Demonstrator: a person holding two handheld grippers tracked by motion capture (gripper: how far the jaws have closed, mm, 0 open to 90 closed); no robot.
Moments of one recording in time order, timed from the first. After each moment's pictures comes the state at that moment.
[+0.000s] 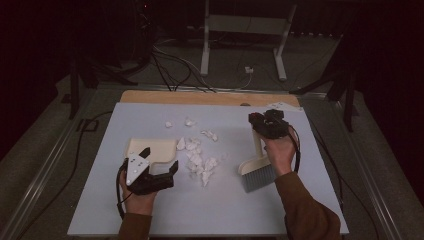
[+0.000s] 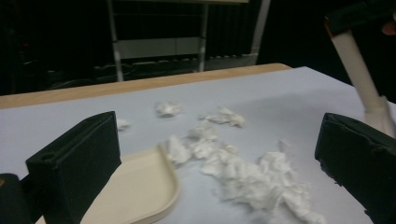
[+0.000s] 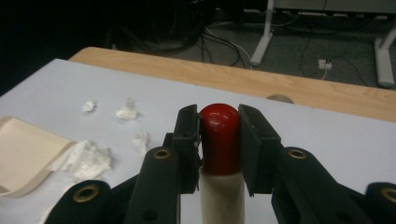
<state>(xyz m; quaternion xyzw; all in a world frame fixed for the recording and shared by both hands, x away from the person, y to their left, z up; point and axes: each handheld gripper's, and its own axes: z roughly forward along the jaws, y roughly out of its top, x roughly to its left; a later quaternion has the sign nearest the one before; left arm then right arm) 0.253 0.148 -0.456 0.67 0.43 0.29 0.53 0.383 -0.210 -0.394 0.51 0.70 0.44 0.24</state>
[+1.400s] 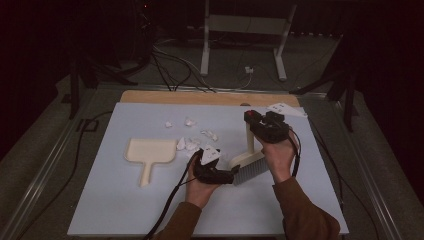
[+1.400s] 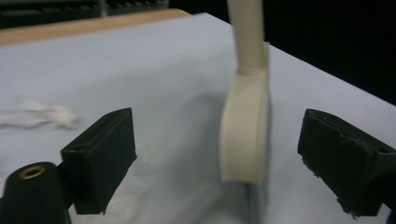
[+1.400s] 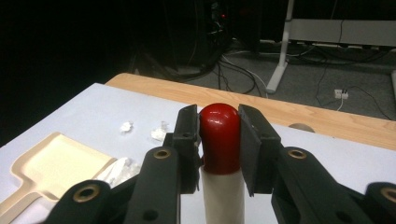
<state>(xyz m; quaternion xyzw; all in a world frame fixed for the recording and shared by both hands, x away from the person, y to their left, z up) 0.308 -0.004 -0.487 0.77 0.36 0.12 0.52 0.353 -0.196 -0.369 0.47 0.69 0.49 0.24</state>
